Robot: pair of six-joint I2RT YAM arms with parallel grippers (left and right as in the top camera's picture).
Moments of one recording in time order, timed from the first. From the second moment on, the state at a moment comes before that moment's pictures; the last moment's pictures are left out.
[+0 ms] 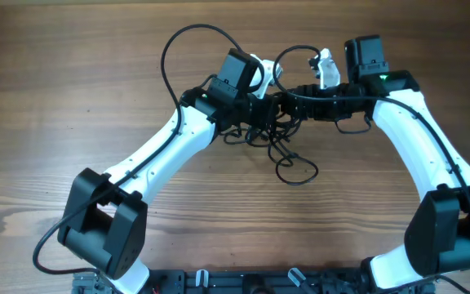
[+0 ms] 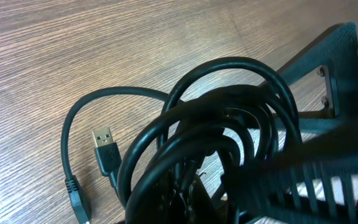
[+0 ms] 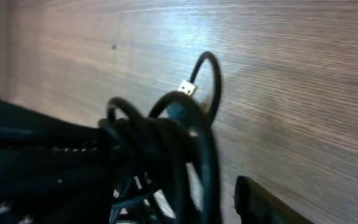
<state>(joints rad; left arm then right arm) -0.57 1.79 1.34 -0.45 0.37 -0.22 0.15 1.70 1.30 -0.78 -0.63 0.11</state>
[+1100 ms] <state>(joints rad) -0.37 1.69 1.35 -0.80 0.36 -0.16 0.10 1.91 1.30 -0.70 -0.62 0.39</state>
